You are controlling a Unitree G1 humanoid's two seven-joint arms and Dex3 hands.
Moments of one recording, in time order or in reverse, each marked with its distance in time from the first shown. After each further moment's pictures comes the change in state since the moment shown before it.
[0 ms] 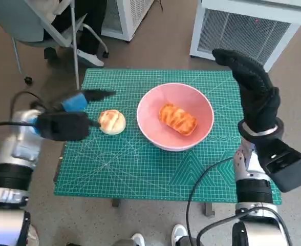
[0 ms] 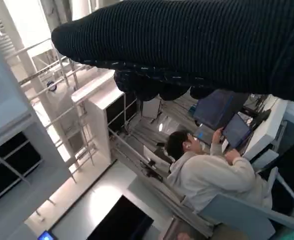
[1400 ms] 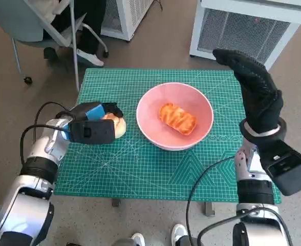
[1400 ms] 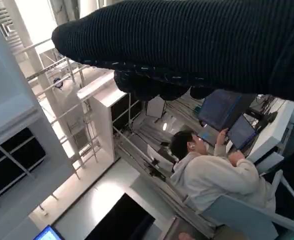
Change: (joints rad) left arm -0.100 -0.130 -0.095 0.318 0.092 -0.052 0.248; right arm 0.013 -0.004 0.000 -0.046 -0.001 0.009 0.006
